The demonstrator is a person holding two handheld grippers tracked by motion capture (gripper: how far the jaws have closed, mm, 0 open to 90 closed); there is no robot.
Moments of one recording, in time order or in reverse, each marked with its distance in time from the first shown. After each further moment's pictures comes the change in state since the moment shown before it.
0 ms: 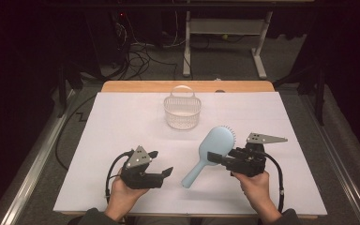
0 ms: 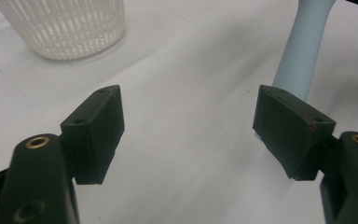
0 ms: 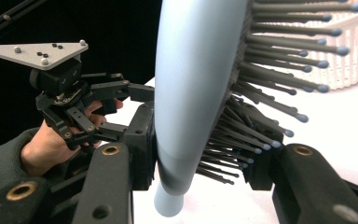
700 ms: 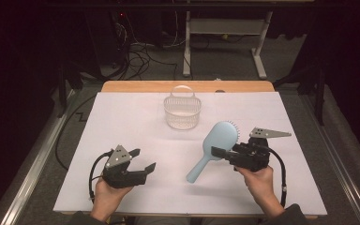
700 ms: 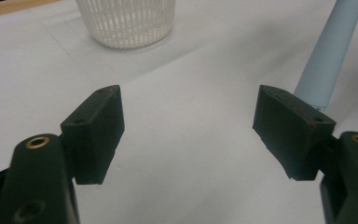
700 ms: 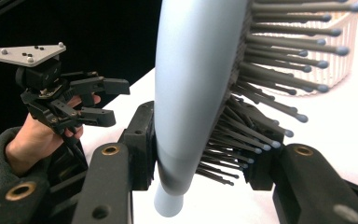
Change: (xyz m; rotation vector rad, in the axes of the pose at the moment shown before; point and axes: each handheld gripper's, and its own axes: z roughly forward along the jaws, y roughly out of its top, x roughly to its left) left arm 0.026 -0.018 -0.029 -0.037 0.091 -0.062; right arm -0.007 0.012 -0.006 0.013 -0.046 -0.010
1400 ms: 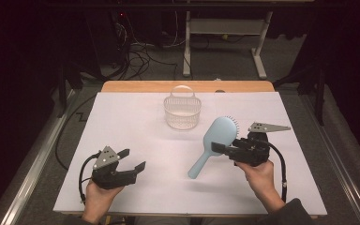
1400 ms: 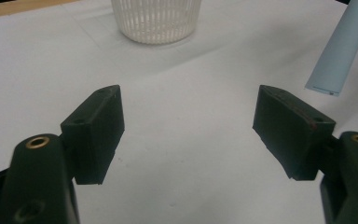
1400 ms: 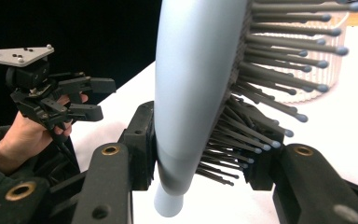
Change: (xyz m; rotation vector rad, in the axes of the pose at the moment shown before) left arm 0.016 -0.012 -0.015 -0.028 0.041 -0.043; right arm -0.002 0.014 0.002 0.022 -0.028 -0.023
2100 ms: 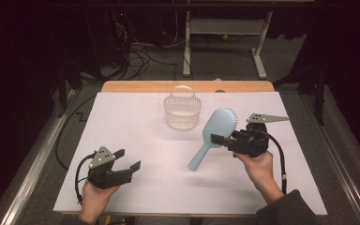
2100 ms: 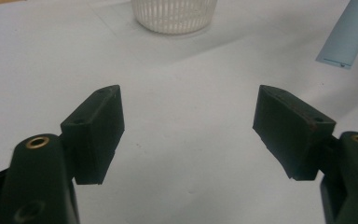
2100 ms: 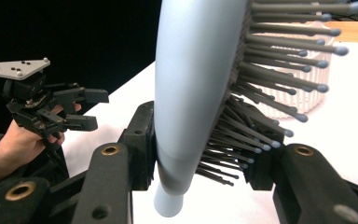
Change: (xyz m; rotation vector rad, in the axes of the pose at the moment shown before) left arm 0.012 -0.008 -0.001 0.014 0.020 -0.033; right arm -0.004 0.021 0.005 0.005 -0.023 -0.020
